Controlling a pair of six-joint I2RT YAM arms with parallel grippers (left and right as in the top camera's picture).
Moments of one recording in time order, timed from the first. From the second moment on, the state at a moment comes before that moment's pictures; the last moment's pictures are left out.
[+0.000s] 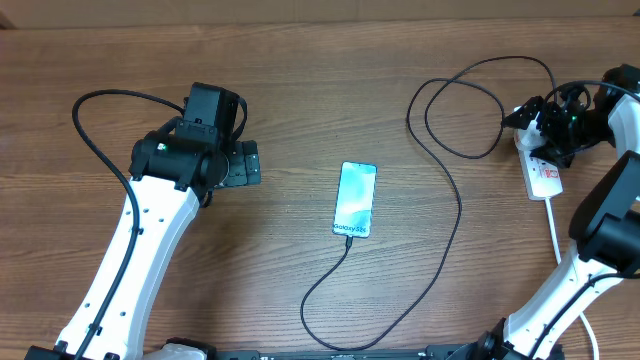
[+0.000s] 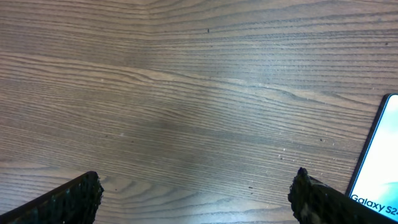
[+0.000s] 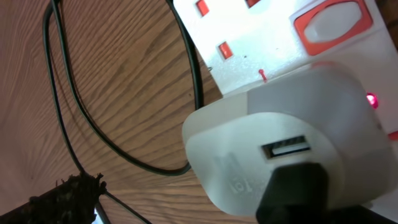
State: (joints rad) left arm -0.26 1.44 1.34 -1.10 -0.21 -0.37; right arm -0.47 2.22 1.77 -1.07 -0.54 0.07
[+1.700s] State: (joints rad) left arm -0.26 1.44 1.34 -1.10 -0.21 -0.37; right arm -0.47 1.84 1.95 -1.49 -0.27 0.36
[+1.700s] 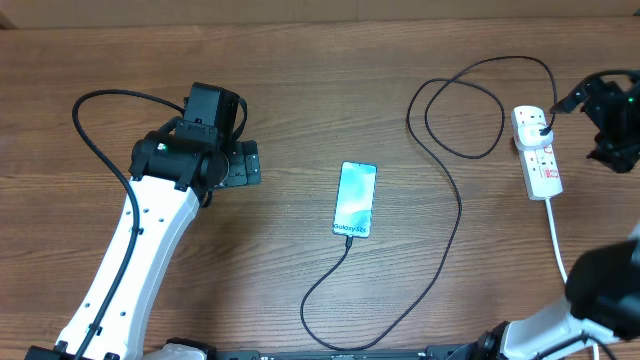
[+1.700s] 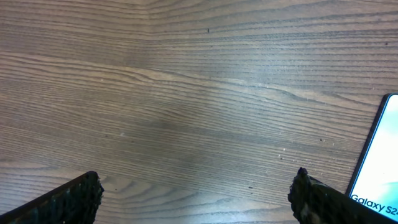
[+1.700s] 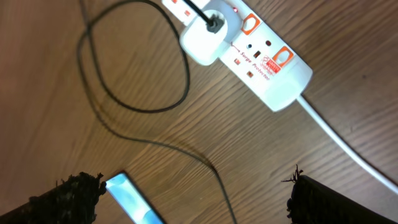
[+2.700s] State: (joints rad) left arm -0.26 1.44 1.34 -1.10 -0.21 -0.37; right arm -0.47 1.40 1.95 -1.64 -0.27 0.41
